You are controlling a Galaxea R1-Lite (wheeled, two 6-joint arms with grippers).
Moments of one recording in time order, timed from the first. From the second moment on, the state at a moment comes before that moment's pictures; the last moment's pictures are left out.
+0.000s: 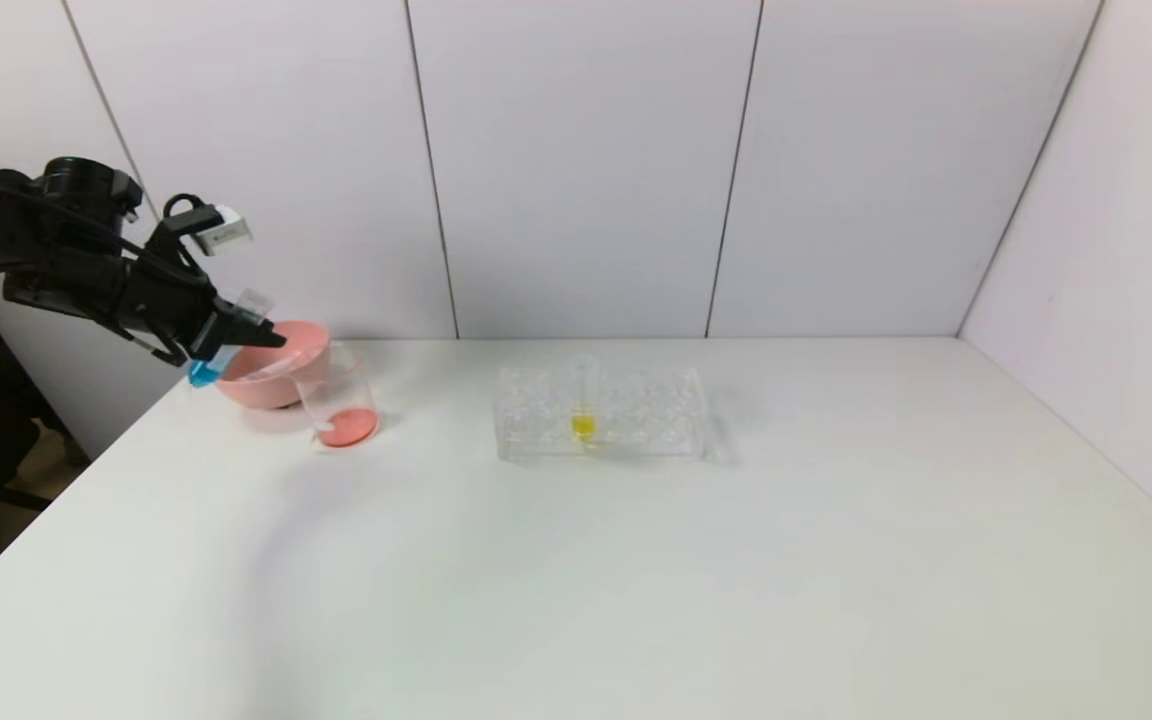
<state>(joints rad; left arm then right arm) 0.23 2.16 -2.00 0.67 -0.60 0.81 0.00 0.00 0.00 0.00 -0.04 0.09</state>
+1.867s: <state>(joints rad) 0.08 2.13 -2.01 0.72 -0.19 1.10 0.00 0.00 0.00 0.00 -0.04 0.09</state>
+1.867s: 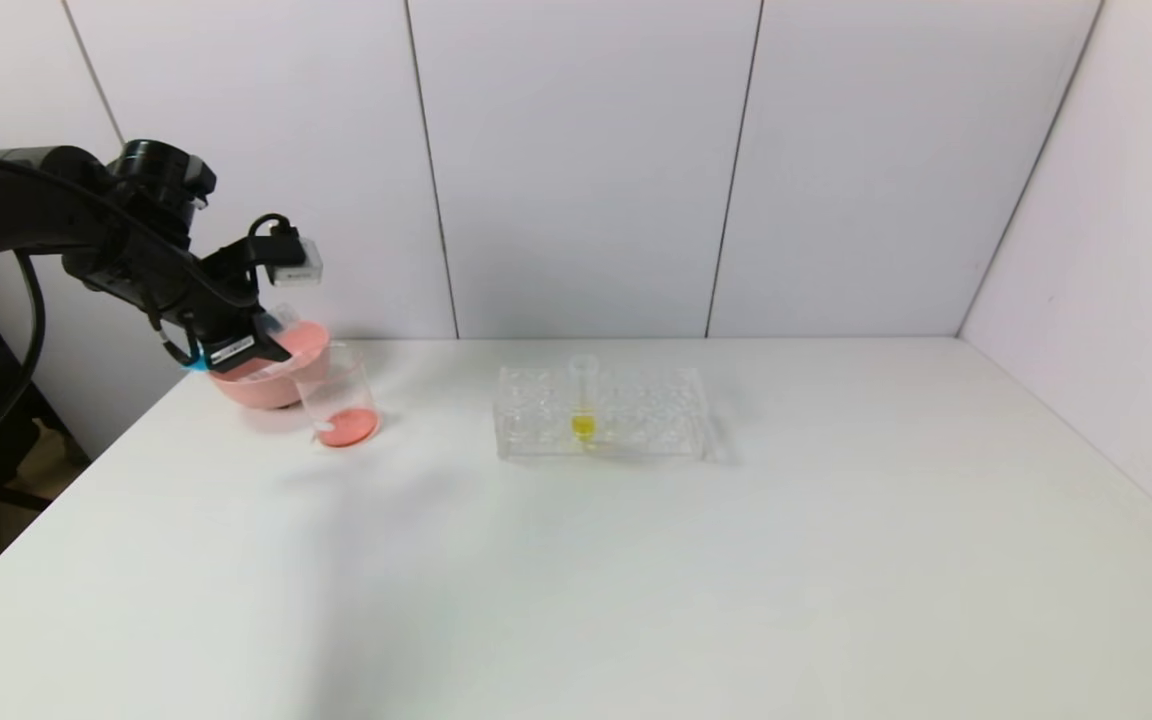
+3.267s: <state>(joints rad) 0.02 2.14 -2.01 0.68 0.07 1.17 0.00 0.00 0.00 0.00 -0.04 0.09</state>
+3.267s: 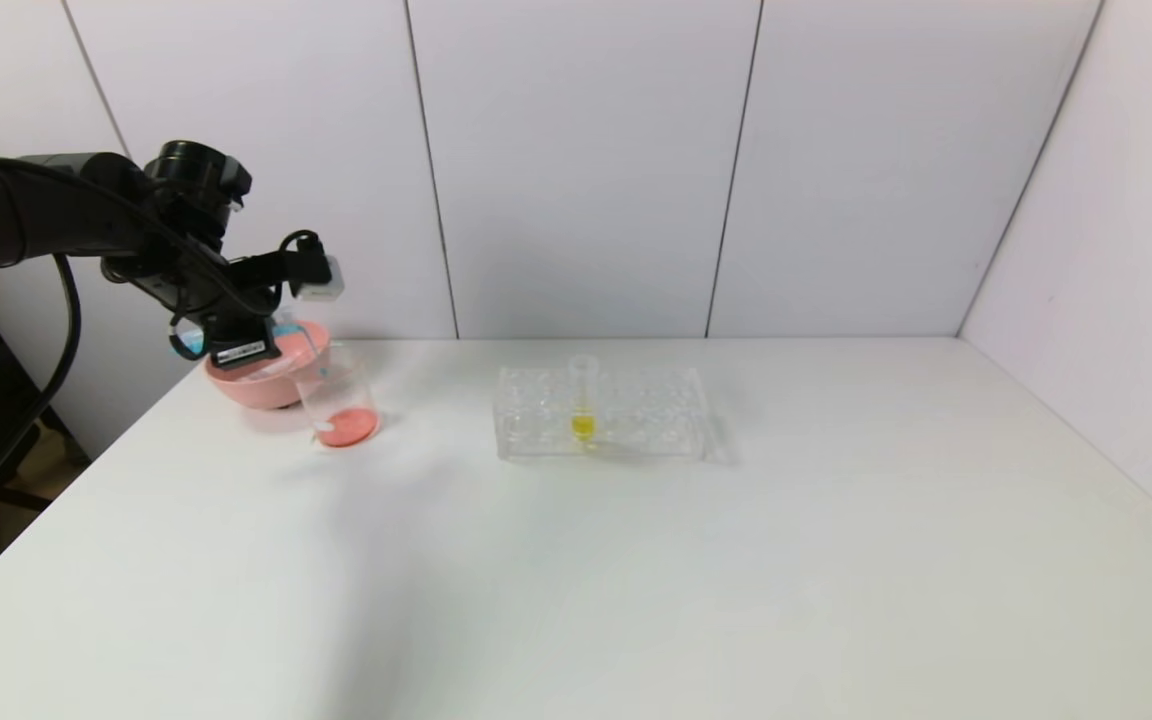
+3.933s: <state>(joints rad) 0.02 2.15 -2.01 0.69 0.11 1.22 0.00 0.00 0.00 0.00 -0.04 0.09</state>
